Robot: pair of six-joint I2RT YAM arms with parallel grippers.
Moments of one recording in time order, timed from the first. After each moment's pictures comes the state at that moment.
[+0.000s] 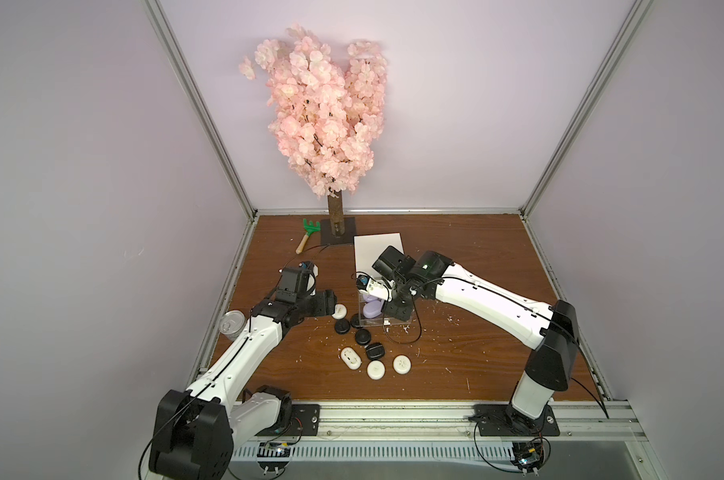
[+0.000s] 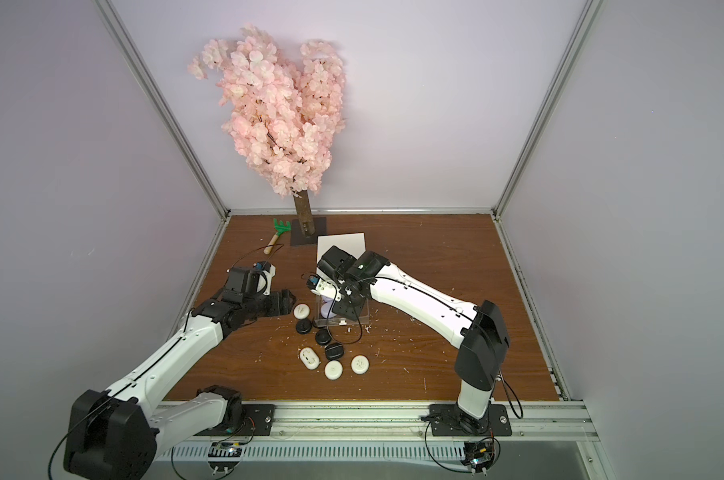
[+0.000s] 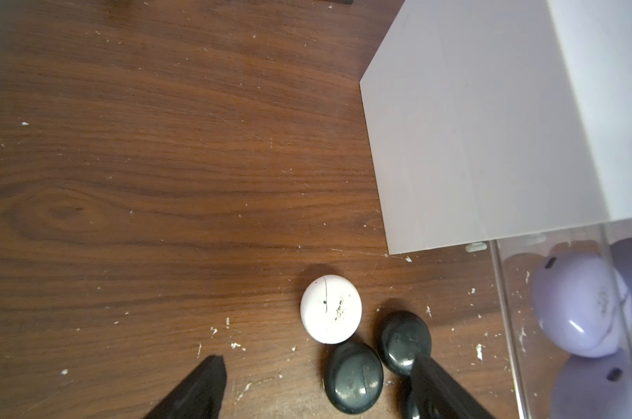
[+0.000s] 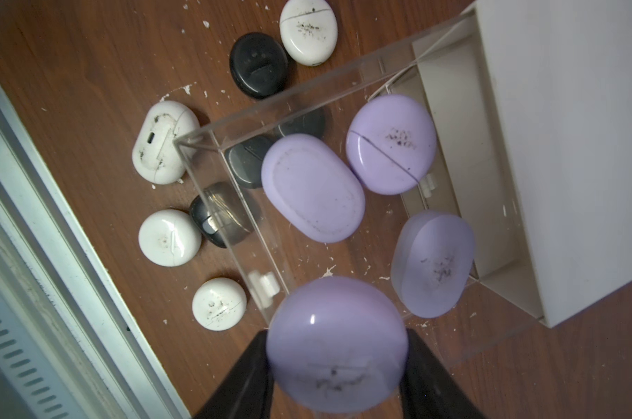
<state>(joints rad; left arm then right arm) -0.23 1.10 0.70 -0.47 0.14 -0.30 0.97 1.76 1.68 -1.14 0.10 -0.33</state>
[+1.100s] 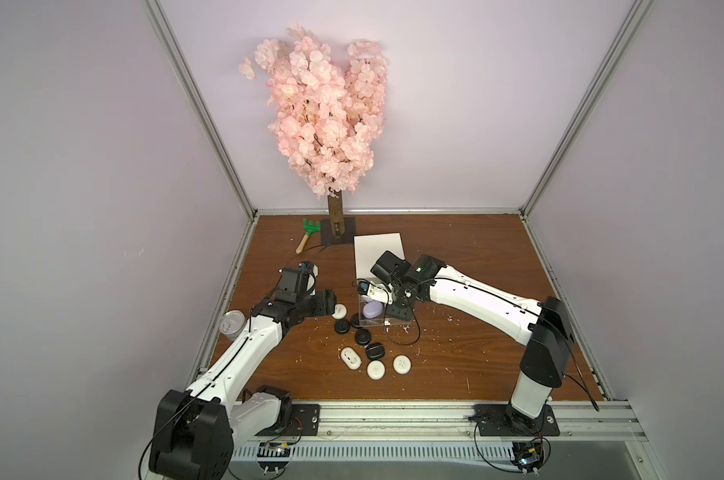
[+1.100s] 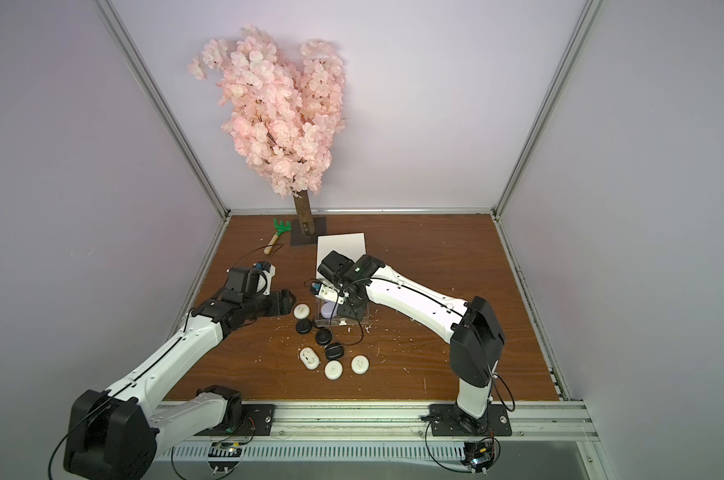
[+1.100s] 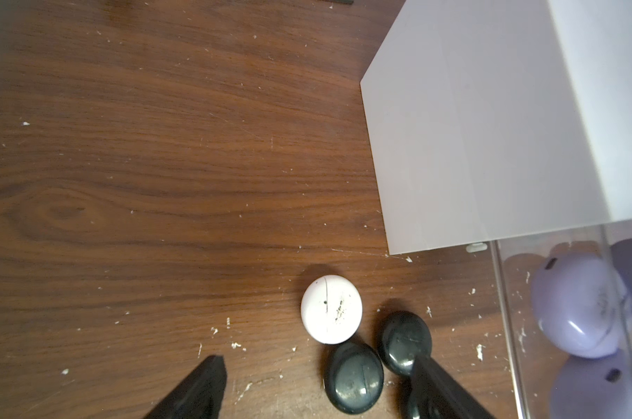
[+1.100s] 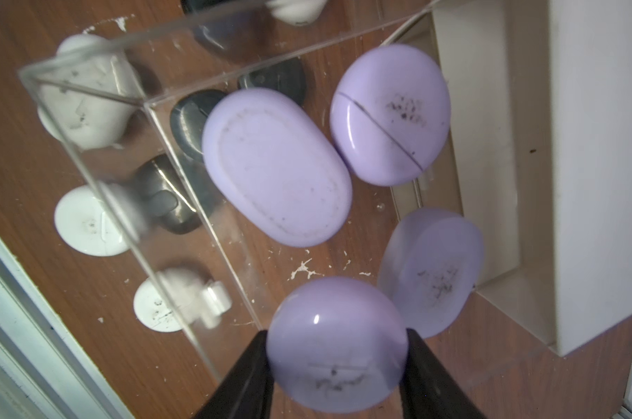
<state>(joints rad) -0.23 1.10 0.70 -0.47 0.14 -0.30 0.97 1.79 1.62 -1.09 0.18 -0.41</state>
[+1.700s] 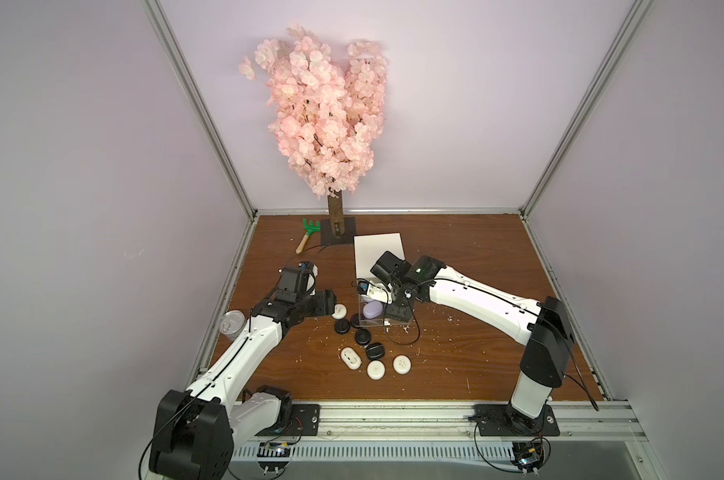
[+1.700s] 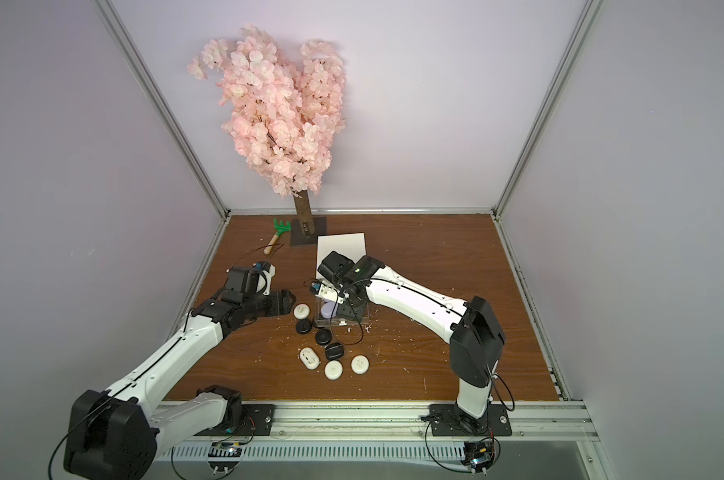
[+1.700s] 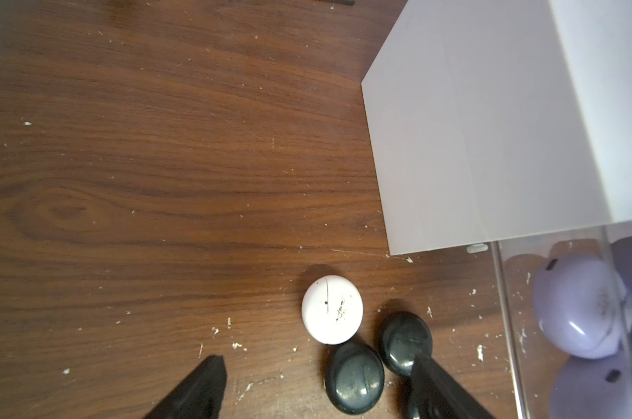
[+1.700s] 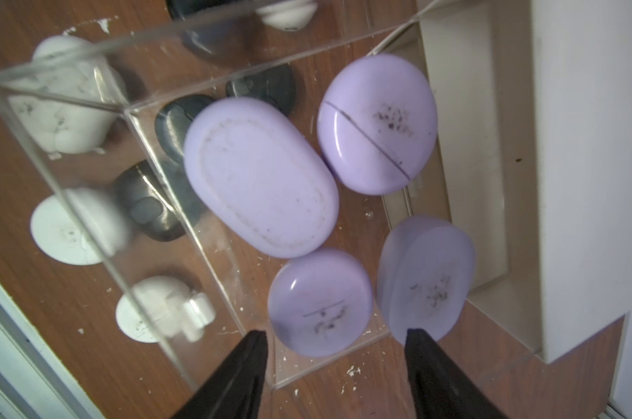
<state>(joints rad) -0.22 1.10 0.70 -0.47 0.14 -0.30 0.97 1.79 1.61 -1.06 0.20 -0.42</state>
